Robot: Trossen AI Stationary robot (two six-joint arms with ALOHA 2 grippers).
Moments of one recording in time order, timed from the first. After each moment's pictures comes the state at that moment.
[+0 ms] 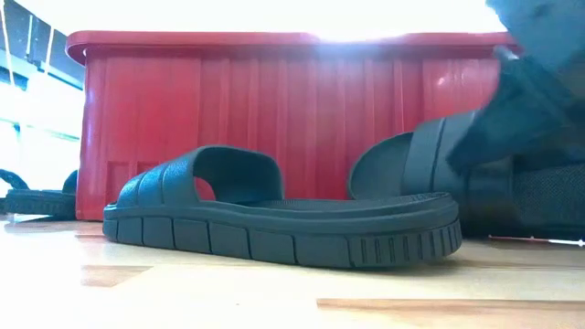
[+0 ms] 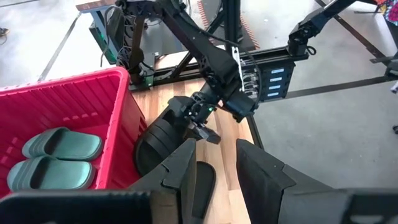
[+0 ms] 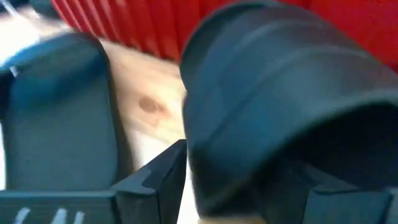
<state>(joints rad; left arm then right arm) -0.79 1.79 2.33 -1.27 -0.75 -0.40 0.83 2.18 1.43 -1.14 1.01 2.08</state>
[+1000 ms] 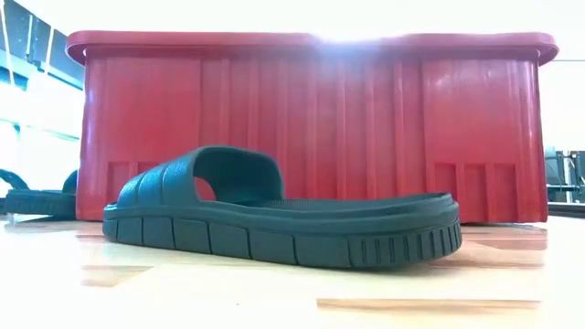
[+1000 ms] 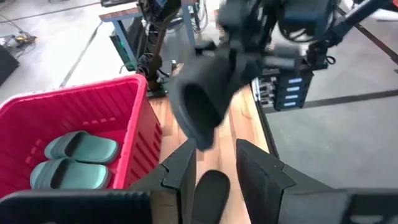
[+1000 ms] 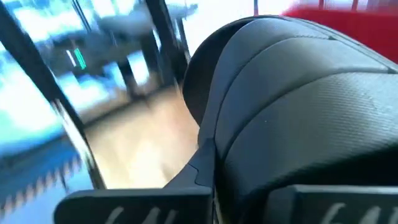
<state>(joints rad) -0.79 1.79 2.33 -1.27 -0.83 -0.40 0.95 2.17 2.29 -1.56 1.25 1.62</state>
